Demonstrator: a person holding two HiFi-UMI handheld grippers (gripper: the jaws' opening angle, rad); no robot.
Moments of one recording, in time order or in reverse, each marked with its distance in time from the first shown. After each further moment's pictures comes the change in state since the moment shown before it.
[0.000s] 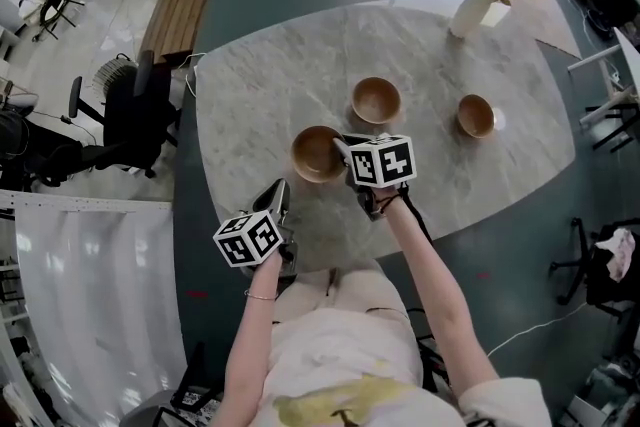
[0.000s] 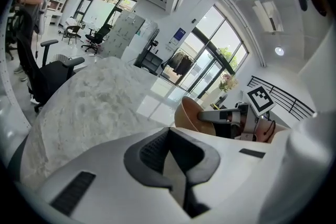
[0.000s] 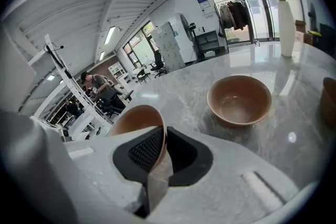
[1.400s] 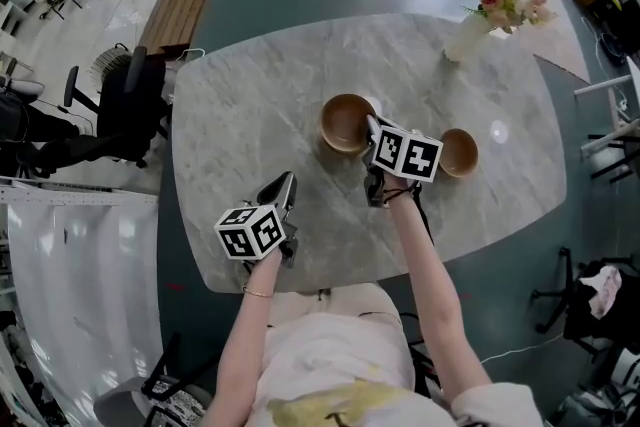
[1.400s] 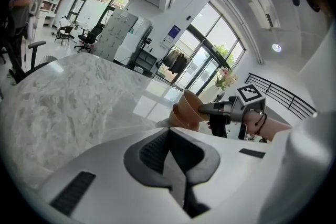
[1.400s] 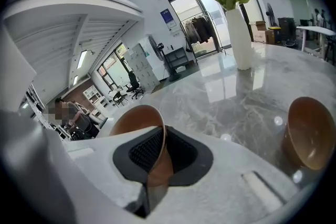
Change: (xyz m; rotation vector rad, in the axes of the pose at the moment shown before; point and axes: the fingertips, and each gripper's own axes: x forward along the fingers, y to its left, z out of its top) left arm 0.094 -0.085 0.023 0.032 0.003 -0.027; right arm -0.056 -0.162 0.090 0.217 -0.207 -0.233
